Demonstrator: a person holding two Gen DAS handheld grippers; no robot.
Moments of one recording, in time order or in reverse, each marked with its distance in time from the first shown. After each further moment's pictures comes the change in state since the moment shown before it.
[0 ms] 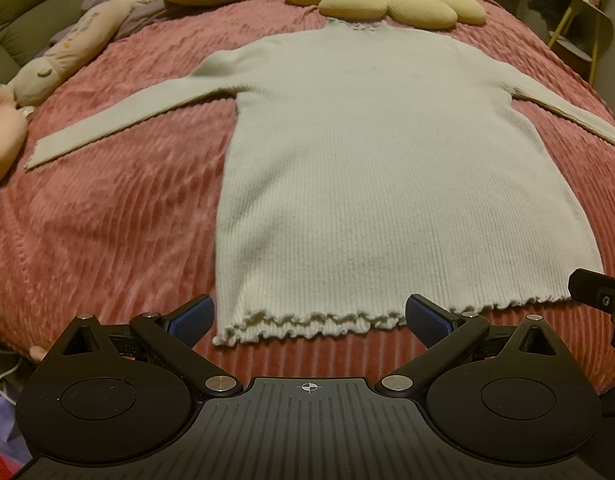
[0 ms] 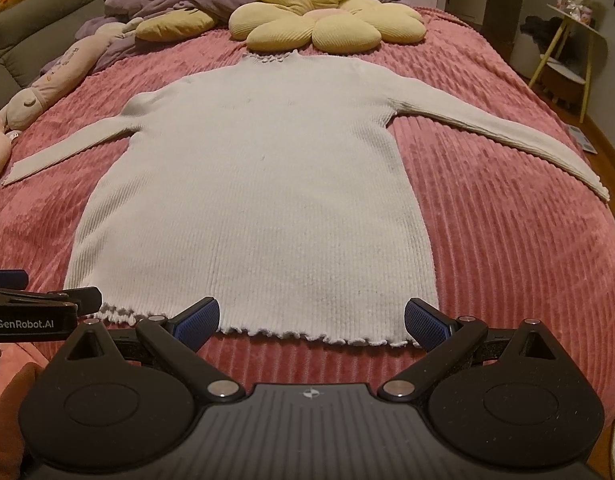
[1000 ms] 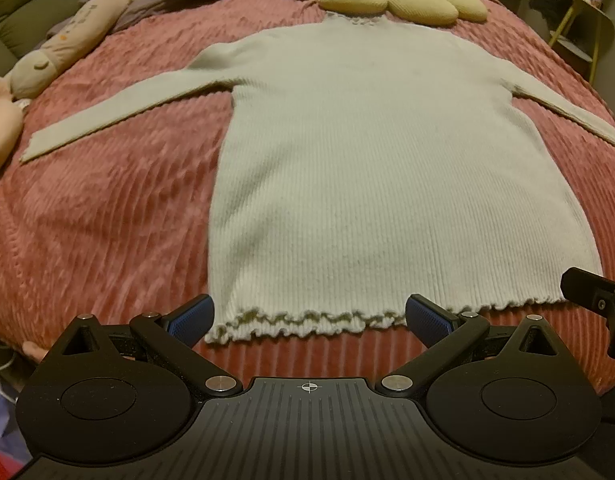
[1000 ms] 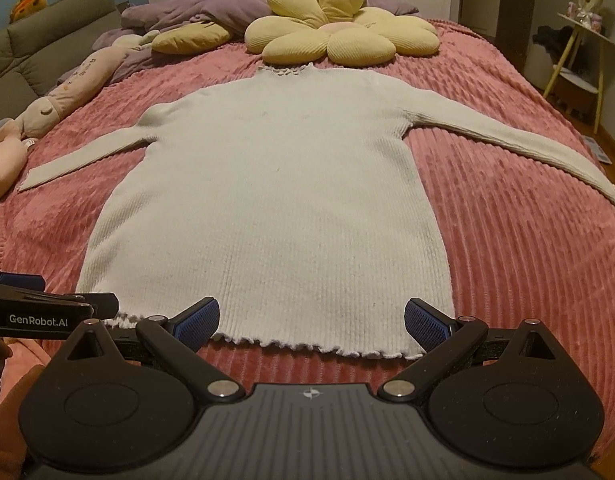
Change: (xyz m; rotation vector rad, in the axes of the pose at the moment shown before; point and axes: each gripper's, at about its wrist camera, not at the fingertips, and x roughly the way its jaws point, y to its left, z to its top) left arm 0.007 -0.002 0.004 -0.008 0.018 -0.010; right arm 0.001 -0.002 -0.004 -0.006 -0.052 0.058
